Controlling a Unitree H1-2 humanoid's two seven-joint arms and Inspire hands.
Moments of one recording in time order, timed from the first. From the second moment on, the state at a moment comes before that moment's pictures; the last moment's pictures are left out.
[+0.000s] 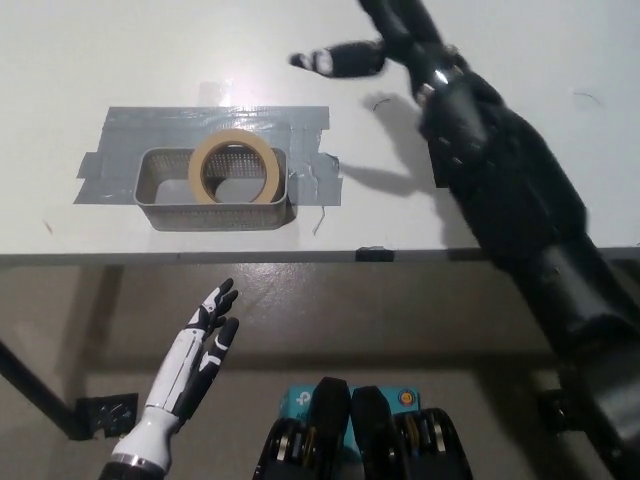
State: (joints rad) left_arm -0.06 0.14 -0.10 -0.04 0.24 -0.04 -0.07; right_arm -0.99 -0.11 0.22 0.59 -0.46 -0.11 -0.03
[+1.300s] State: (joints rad) left_arm -0.02 0.14 -0.06 -0.03 0.24 -0.05 -0.06; right_arm -0.02 -0.15 0.09 -0.02 -0.06 -0.15 0.08
